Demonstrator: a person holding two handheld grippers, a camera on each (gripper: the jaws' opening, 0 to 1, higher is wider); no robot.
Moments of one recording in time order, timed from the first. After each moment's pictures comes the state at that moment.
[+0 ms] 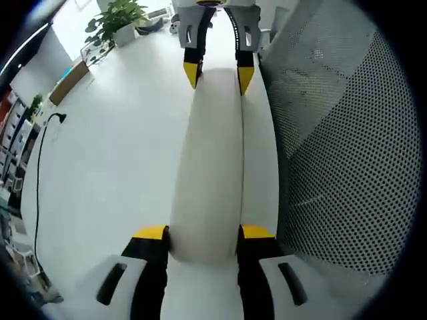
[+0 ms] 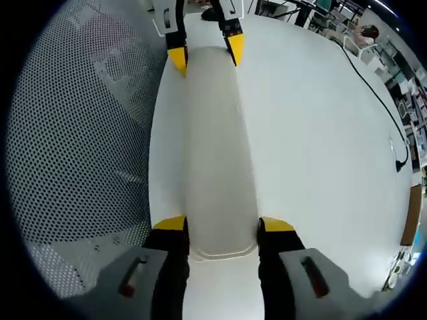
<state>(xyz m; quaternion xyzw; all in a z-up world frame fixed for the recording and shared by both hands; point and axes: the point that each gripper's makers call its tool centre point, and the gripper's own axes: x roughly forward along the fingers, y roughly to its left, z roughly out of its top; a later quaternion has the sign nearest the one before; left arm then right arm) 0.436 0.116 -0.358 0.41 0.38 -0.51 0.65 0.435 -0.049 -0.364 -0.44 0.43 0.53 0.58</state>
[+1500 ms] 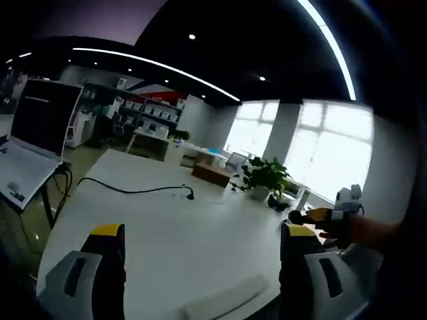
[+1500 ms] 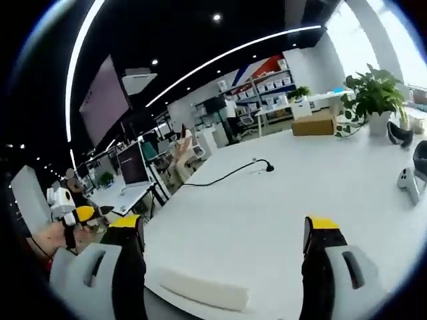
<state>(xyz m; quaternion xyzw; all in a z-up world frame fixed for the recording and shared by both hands) 0.462 0.189 -0.117 -0.13 0.11 -0.22 0.96 0.480 -0.098 -0.136 0.18 0.18 0.21 0.94</state>
